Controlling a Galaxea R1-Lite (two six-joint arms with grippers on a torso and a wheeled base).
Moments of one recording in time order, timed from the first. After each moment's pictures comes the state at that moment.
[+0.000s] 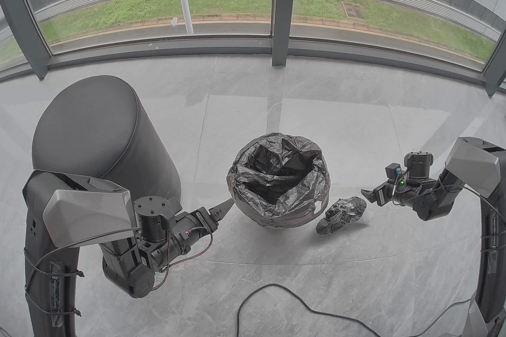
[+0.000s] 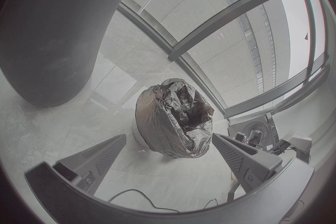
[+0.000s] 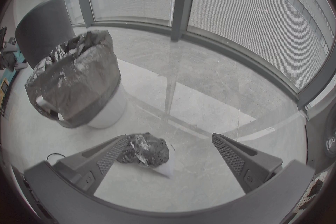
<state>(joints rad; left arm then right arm) -0.42 2.37 -0.61 -1.54 -0.12 -0.73 0.00 2.44 -1.07 -0.90 0.16 -0.37</state>
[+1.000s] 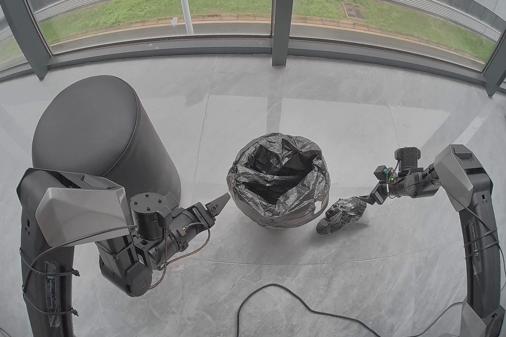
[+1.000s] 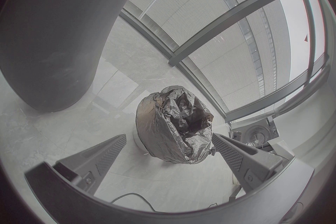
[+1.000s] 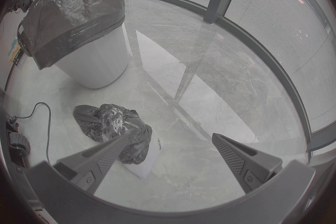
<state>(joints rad) -0.42 2.34 -0.60 -1.54 -0.09 -0.74 -0.08 2.74 -1.72 -0.33 0.29 -0.78</state>
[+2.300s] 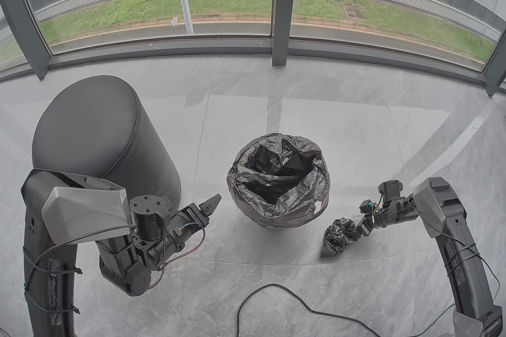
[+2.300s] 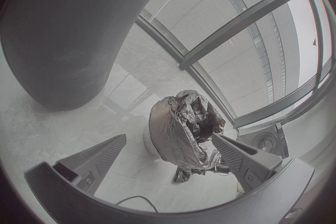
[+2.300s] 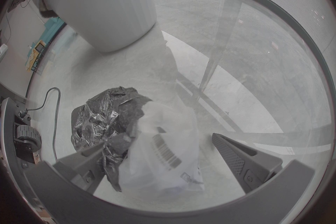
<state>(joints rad) -0.40 2.37 -0.60 -1.54 -0.03 -0.76 -0.06 3.06 -2.00 -0.13 0.38 -0.78</state>
